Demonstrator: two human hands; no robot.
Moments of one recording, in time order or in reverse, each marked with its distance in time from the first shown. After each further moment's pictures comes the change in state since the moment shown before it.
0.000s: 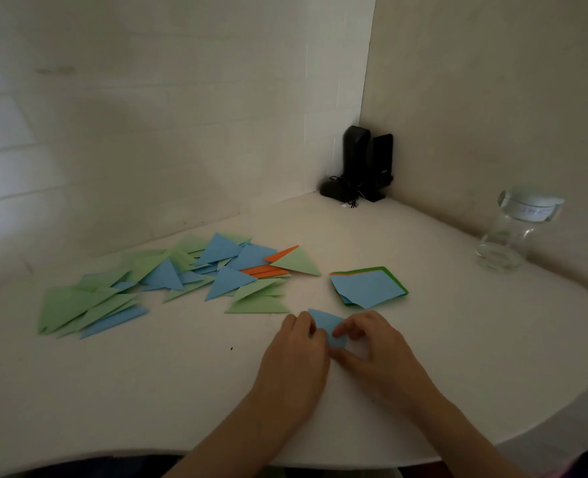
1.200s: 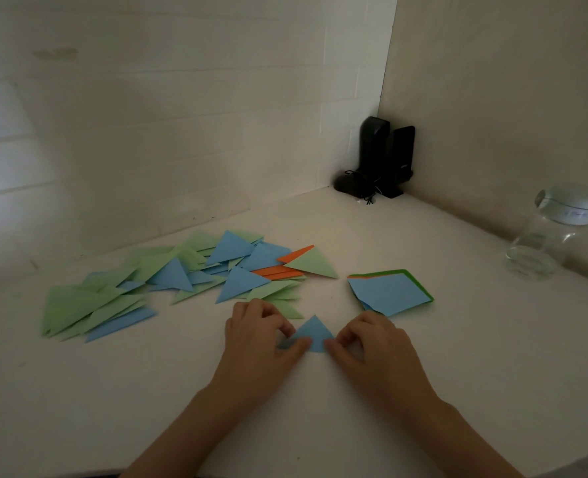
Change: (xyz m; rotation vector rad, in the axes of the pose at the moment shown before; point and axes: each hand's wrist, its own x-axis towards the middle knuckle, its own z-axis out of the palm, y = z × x) left_hand 0.002 -0.066 -0.021 -0.208 -0.003 -0.288; right_hand 0.022 -0.011 0.024 -0.279 0.018 0.004
